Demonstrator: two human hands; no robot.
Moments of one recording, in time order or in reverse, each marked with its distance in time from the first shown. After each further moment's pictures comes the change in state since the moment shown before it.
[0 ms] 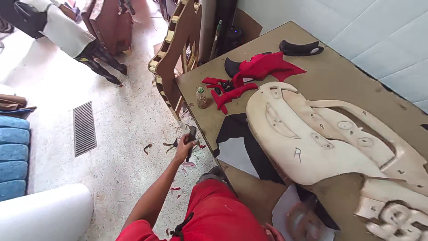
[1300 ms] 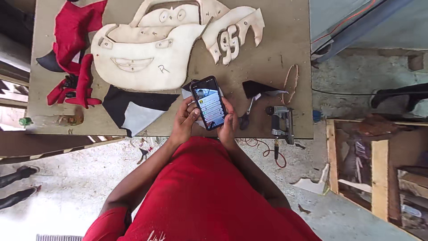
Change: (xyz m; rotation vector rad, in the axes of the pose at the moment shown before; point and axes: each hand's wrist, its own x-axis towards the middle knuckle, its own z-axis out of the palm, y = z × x) left_hand -0.273 0.049 0.401 -0.196 -1.269 0.023; right_hand -0.030 0.042 -0.120 0.739 0.856 -0.560
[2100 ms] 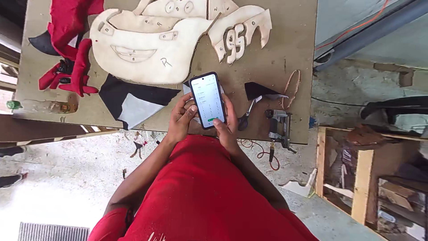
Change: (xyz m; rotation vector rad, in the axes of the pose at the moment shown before) left_hand -0.008 0.005 -0.008 -0.012 0.086 0.049; right_hand 0.004 -0.033 0.006 0.082 -0.248 0.184
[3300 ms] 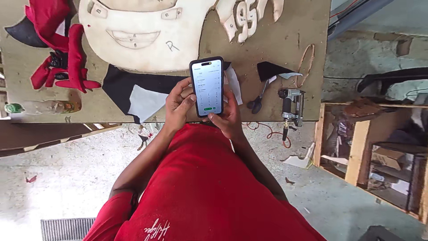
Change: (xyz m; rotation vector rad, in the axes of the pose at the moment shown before) left_hand -0.012 0.040 -0.090 0.090 -0.082 0.087; right_hand -0.013 0.011 0.089 0.090 -0.018 0.221
